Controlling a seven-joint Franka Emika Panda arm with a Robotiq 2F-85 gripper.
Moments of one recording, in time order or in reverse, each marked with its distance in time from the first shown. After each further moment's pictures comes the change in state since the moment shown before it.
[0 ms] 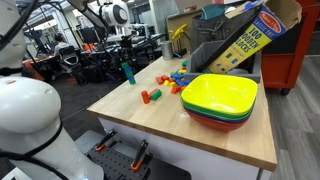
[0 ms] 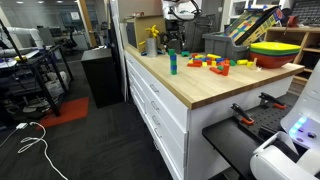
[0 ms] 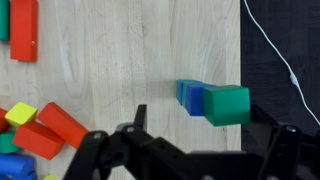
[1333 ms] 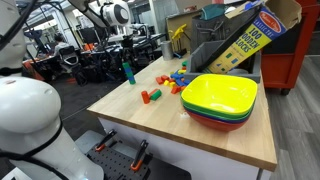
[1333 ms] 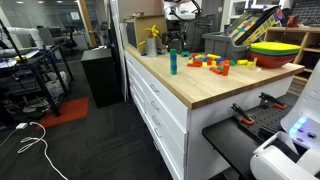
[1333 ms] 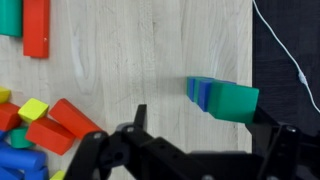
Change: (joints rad) arm -0.001 0.000 -0.012 -0.002 -0.024 -0.001 -0.002
